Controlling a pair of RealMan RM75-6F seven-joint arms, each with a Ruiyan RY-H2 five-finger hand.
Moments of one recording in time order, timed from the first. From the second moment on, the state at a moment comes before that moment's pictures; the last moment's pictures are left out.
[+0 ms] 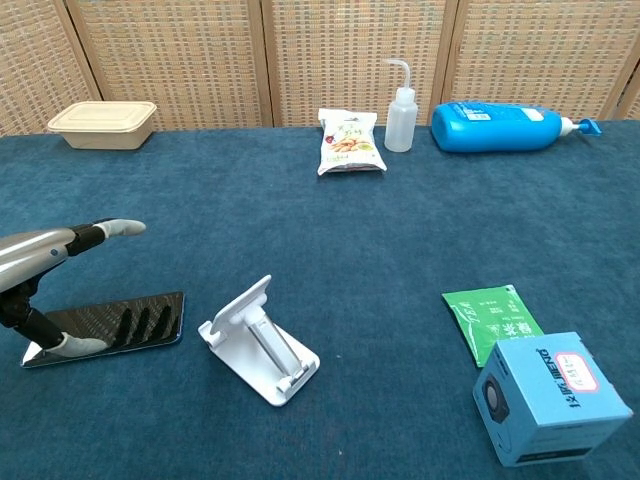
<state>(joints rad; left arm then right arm) -0.41 -1.52 -0.03 -1.62 1.22 1.15 0.32 0.08 -1.08 0.08 -1.60 -1.49 1.48 0.05</state>
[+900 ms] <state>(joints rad) -0.43 -1.69 -0.12 -1.59 0.95 1.17 0.54 0.09 -1.07 0.08 -1.59 -1.48 1.46 0.07</state>
